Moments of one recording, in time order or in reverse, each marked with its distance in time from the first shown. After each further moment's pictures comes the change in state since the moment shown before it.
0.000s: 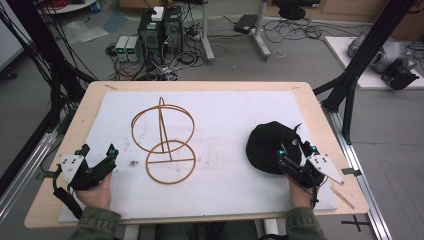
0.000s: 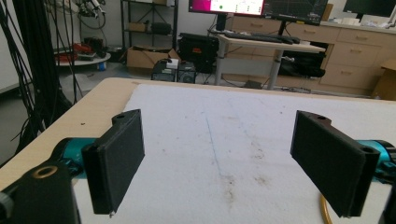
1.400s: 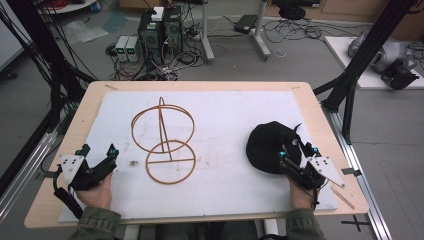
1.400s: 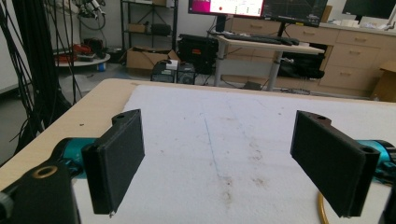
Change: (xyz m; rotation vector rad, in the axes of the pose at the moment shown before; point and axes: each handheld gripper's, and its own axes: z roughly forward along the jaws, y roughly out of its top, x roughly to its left) left arm -0.002 0.000 -0.001 -0.005 -0.001 -0.002; right arm 0.000 -0.001 -0.006 -0.013 -0.019 -0.004
